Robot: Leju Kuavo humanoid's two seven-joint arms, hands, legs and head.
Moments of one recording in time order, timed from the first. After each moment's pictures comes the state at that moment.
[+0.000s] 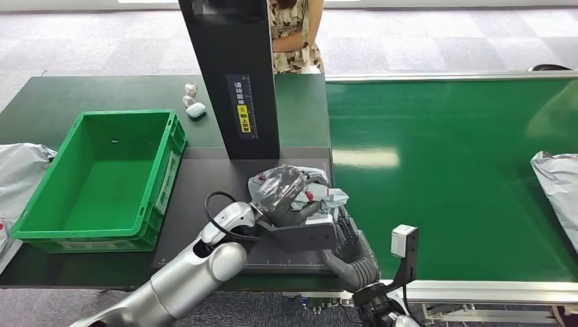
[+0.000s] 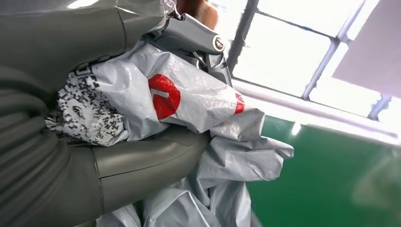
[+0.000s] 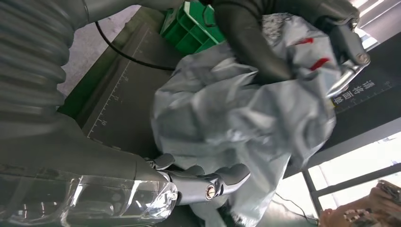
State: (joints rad) left arm -0.58 -0.08 -0.84 -1.26 -0.57 0.10 -0.08; right arm 0.09 0.09 0.33 -1.60 -0.46 -0.02 -0.13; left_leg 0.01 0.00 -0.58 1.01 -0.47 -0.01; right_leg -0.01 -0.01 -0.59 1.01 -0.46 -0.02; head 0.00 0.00
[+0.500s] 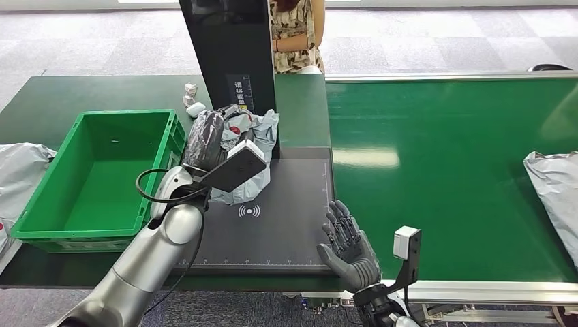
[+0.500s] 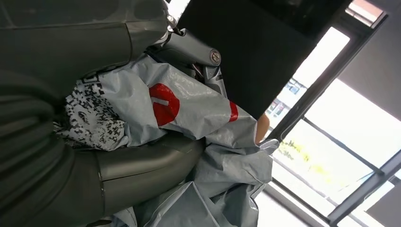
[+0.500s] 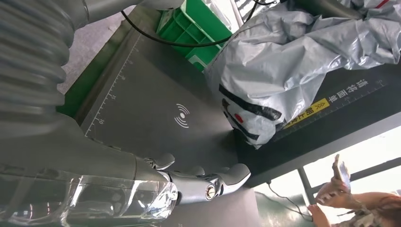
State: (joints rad) left arm -0.58 -0.03 -0.52 -1.35 -0.58 0.25 -0.08; right arm 0.10 0.09 0.33 -1.60 -0.47 -0.03 -0.15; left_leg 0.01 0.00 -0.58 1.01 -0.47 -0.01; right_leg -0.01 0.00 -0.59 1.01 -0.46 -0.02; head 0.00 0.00
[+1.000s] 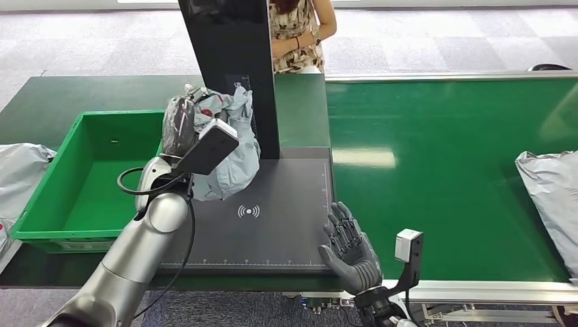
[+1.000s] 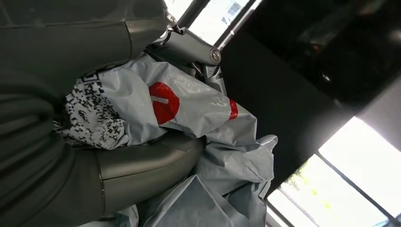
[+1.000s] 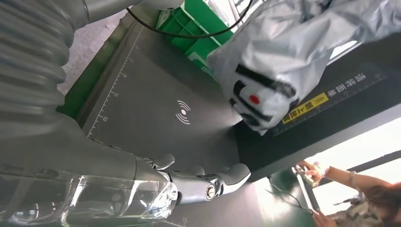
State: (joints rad) left arm -0.60 -0.01 -0.42 -1.36 -0.54 0.32 -0.09; right arm 0.12 0.09 0.33 -1.61 -0.47 -0.04 -0.16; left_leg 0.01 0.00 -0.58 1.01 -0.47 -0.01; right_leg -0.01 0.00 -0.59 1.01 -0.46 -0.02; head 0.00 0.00
